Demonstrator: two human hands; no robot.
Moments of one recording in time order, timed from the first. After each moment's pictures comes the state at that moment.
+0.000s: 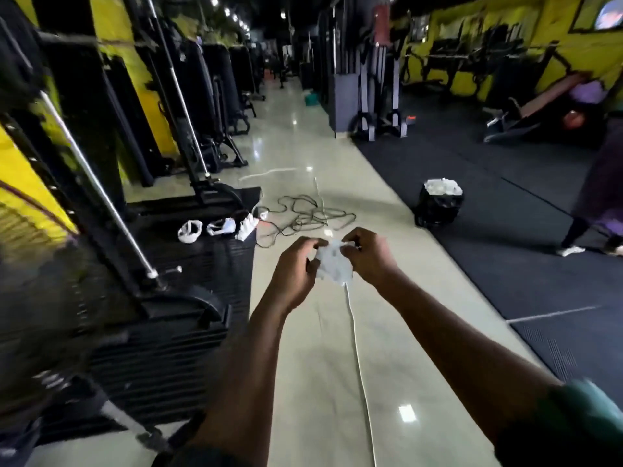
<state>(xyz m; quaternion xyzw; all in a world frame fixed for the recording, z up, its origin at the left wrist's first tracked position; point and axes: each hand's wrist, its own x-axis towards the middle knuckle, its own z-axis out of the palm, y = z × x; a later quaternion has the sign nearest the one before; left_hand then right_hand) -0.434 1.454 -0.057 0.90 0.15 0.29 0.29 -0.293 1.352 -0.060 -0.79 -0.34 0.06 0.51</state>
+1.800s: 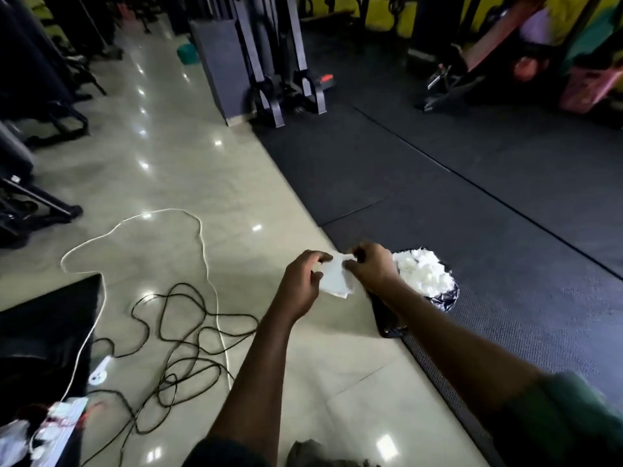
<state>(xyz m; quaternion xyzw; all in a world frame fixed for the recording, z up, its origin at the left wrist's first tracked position) 0.977 2.044 -0.141 0.91 0.08 0.13 0.39 1.082 1.899 -0.151 -0.88 -0.16 0.08 0.44</state>
